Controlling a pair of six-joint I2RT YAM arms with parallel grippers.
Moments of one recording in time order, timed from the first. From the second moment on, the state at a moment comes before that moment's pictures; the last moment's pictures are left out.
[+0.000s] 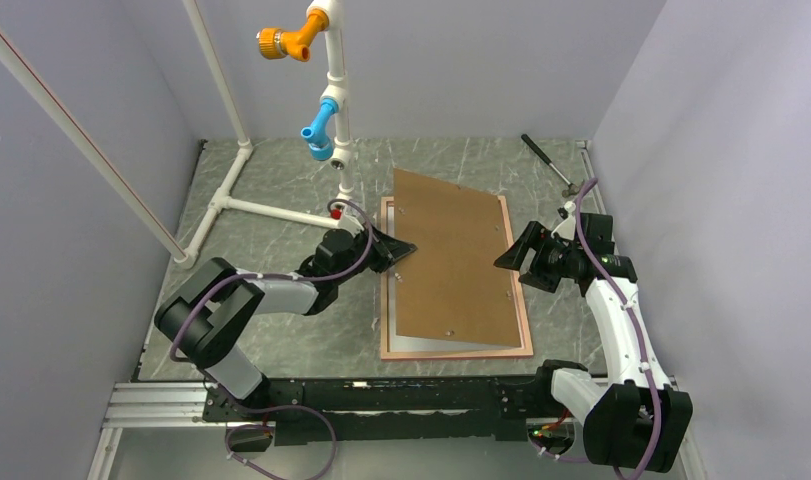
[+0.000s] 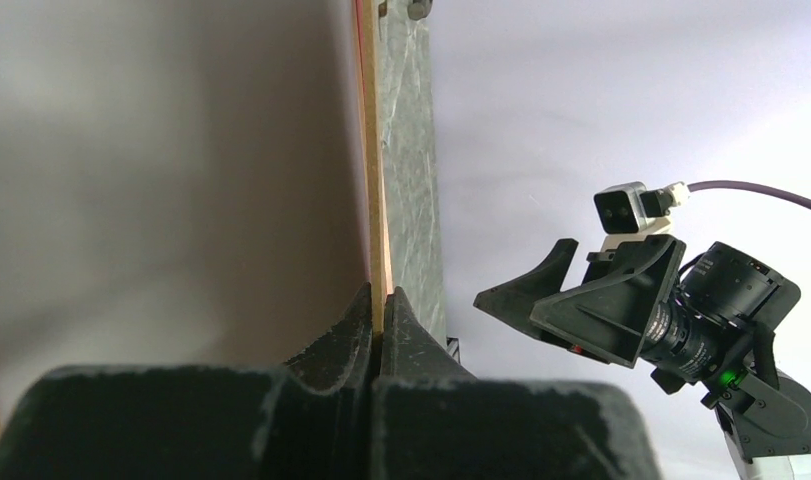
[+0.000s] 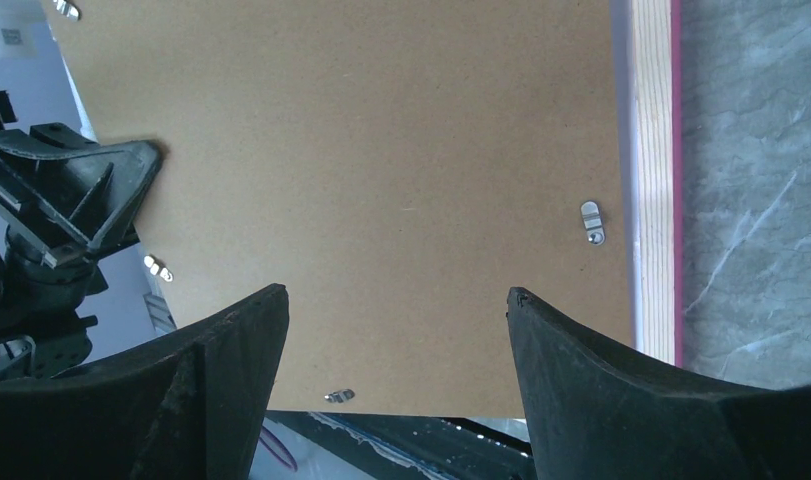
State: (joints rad) left arm -0.68 1.60 0.60 0.82 0.17 -1.25; right arm -0.13 1.01 0.78 -0.71 -0.56 0.43
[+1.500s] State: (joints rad) left arm -0.68 1.64 0.68 0.71 0.20 -1.25; right arm -0.14 1.01 0.78 -0.71 -0.56 0.43
